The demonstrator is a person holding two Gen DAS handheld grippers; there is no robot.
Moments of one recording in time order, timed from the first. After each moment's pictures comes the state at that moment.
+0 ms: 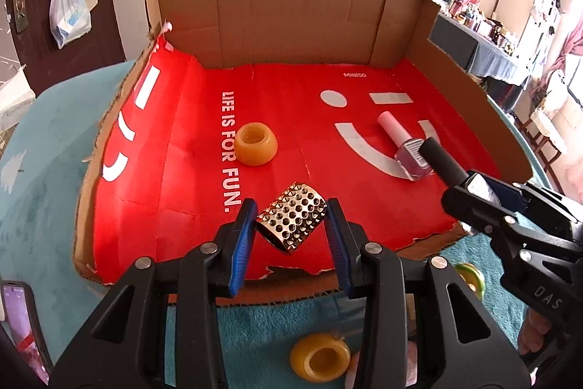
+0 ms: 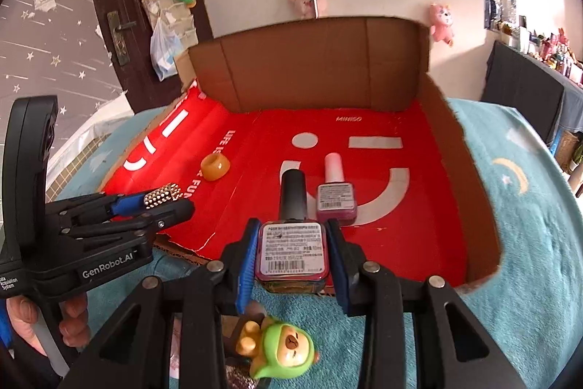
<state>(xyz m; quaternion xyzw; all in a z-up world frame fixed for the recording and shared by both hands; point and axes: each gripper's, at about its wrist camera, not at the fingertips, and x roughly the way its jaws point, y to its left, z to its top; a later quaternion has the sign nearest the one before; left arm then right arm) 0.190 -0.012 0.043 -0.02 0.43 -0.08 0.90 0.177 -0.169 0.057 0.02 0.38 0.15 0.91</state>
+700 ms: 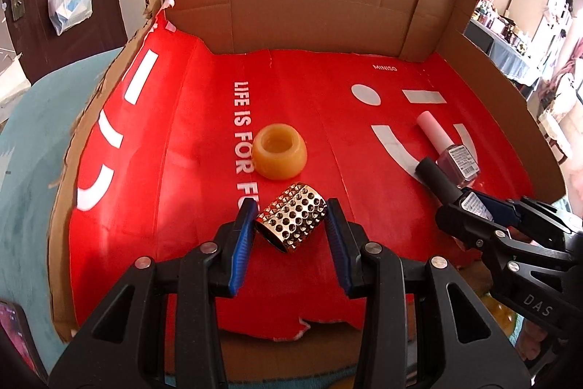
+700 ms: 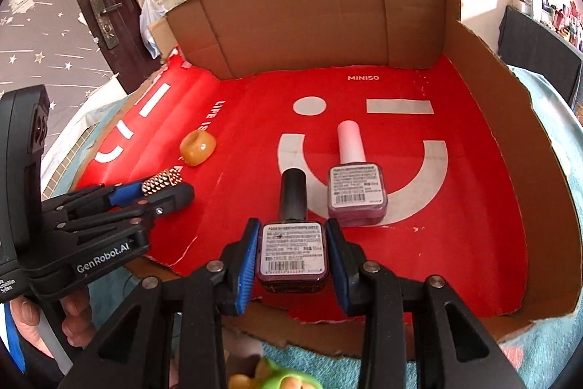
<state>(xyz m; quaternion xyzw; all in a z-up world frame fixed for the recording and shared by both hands) 0.229 -0.003 0.022 -0.02 0.45 -0.07 0.89 0.221 -0.160 0.021 0.05 0.45 0.16 0.88</state>
